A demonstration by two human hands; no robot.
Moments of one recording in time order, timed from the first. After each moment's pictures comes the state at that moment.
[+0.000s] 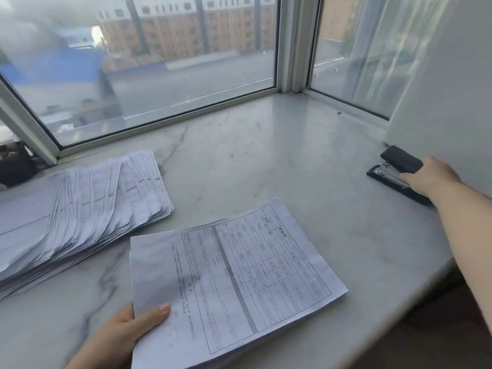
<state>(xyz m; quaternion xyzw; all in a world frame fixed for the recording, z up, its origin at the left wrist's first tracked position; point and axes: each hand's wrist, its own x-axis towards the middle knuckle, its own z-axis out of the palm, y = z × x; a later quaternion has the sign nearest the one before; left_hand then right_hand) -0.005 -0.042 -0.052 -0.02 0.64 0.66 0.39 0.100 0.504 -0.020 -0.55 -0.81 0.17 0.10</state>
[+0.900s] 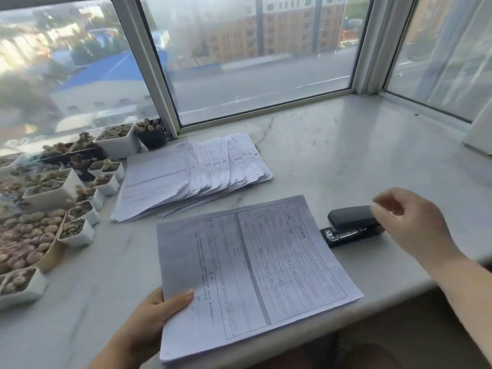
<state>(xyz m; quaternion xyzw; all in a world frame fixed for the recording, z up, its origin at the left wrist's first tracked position) 0.062 -0.250 -0.030 -0.07 0.60 0.71 0.36 0.140 0.179 0.005 -0.19 -0.89 0.32 0.25</state>
